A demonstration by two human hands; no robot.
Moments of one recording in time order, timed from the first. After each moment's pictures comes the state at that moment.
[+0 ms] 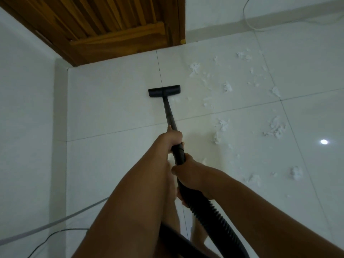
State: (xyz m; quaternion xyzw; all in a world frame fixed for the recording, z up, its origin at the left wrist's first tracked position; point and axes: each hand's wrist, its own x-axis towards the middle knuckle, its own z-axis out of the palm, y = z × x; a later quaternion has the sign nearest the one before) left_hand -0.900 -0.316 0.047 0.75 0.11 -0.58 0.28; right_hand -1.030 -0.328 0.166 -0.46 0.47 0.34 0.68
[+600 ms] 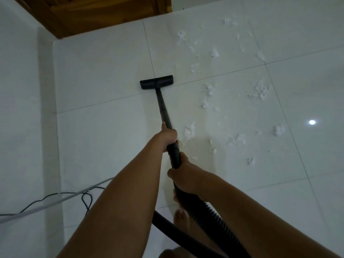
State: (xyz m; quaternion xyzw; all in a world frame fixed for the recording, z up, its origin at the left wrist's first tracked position) left_hand -1.077 -0.196 0.025 0.77 0.09 -0.57 0.27; right_hand -1.211 -0.204 0.151 -0.51 0.45 0.35 0.64
